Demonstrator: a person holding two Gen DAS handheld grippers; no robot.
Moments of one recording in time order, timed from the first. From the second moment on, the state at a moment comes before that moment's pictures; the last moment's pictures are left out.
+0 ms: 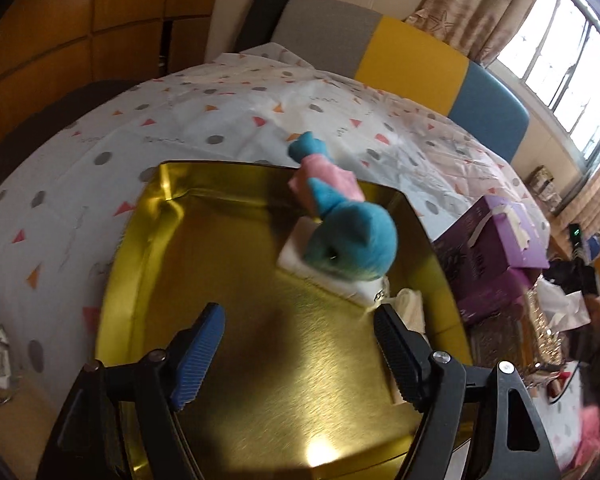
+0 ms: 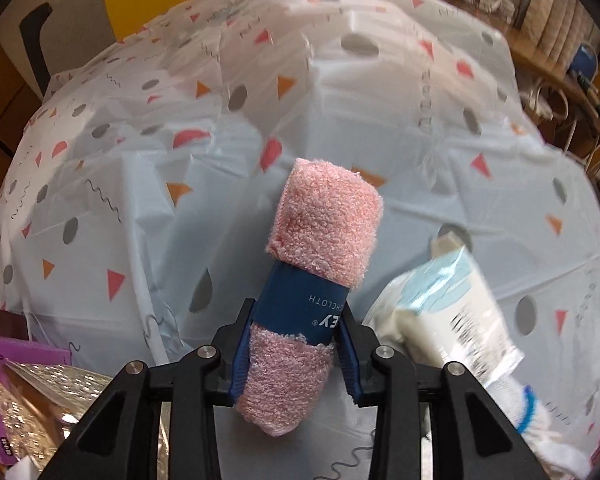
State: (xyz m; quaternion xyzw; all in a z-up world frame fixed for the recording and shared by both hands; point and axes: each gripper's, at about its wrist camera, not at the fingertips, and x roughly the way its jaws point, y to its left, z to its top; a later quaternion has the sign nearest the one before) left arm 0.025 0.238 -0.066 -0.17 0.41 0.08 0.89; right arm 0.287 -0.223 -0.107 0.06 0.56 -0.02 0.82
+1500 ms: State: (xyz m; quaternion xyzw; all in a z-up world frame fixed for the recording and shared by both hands) left arm -0.045 0.251 -0.030 -0.12 0.34 0.18 0.92; right arm 0.084 0.107 -0.070 -0.12 0.53 0.36 0.76
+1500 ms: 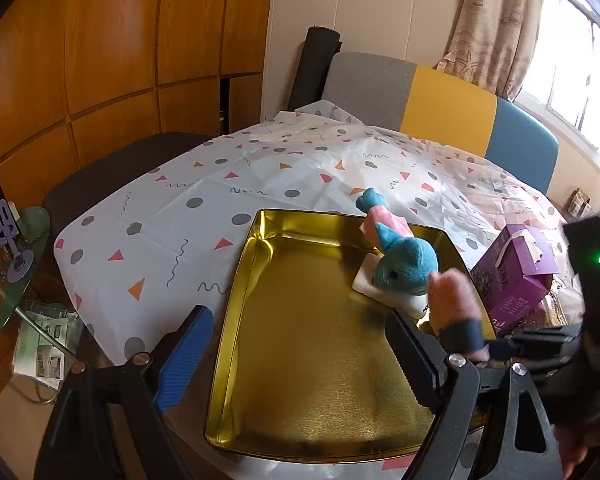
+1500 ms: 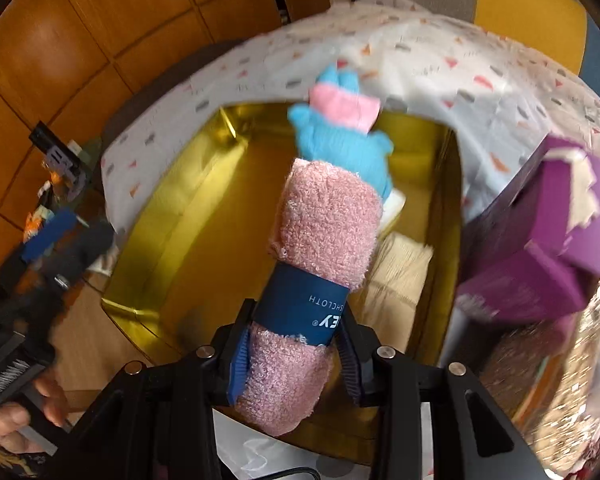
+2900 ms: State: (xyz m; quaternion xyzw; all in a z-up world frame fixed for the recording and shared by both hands) left arm -0.040 0.192 -0.017 -0.04 0.33 0.12 0.93; right arm 0.081 -0.113 0.000 -0.01 0.38 0.19 0.91
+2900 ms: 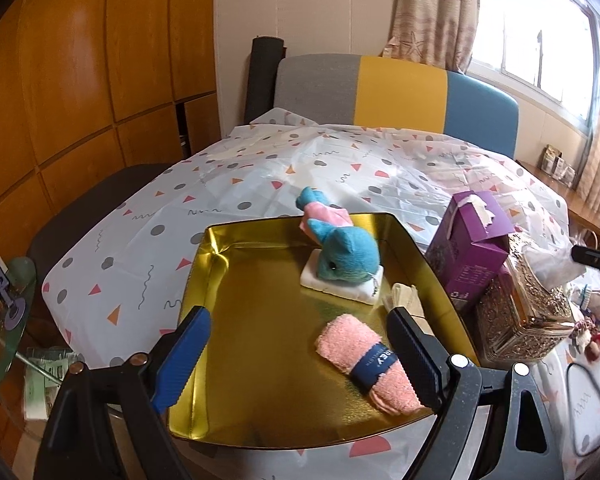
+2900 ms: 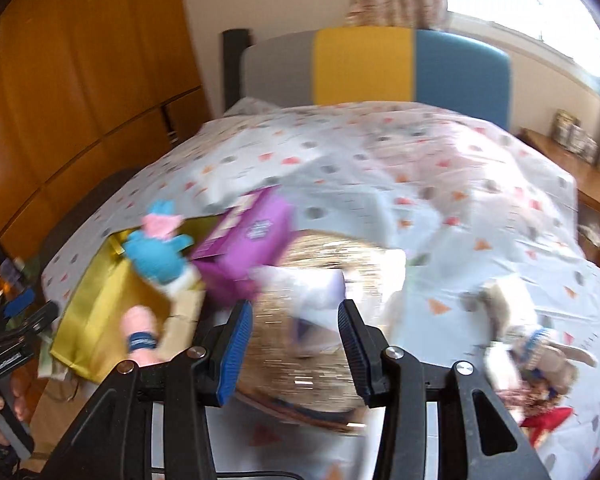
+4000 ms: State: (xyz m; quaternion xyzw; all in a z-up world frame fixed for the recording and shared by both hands) left arm -0.014 0.080 0.015 0.05 0.31 0.00 0.95; right arm 0.077 -0.421 -0.076 0.40 0.33 -0.14 0.84
